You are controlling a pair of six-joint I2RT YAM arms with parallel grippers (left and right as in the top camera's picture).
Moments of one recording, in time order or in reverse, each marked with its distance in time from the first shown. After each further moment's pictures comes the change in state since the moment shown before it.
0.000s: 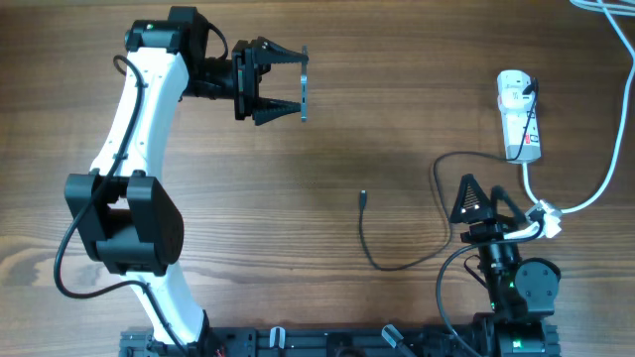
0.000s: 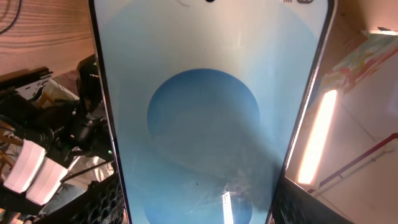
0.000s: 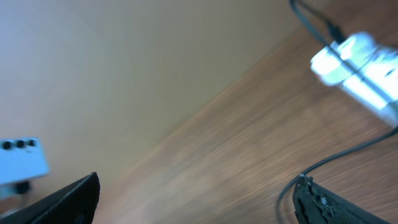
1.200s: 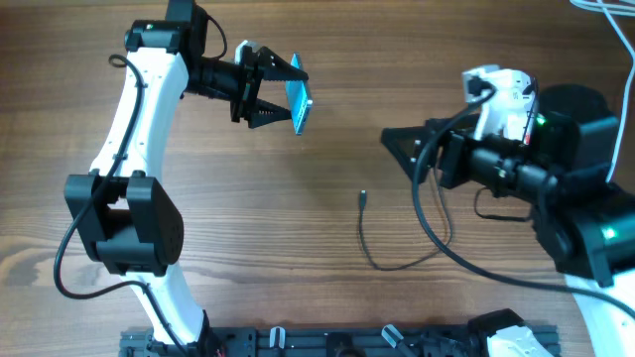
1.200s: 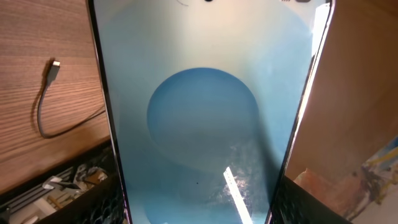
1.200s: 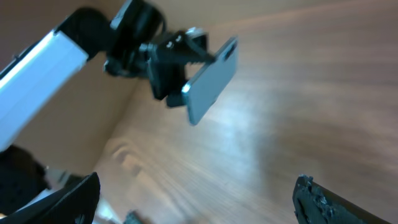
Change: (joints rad) left arm 0.000 -0.002 0.000 0.106 -0.339 0.082; right arm 0.265 1.025 1.328 -0.820 -0.505 -0.400
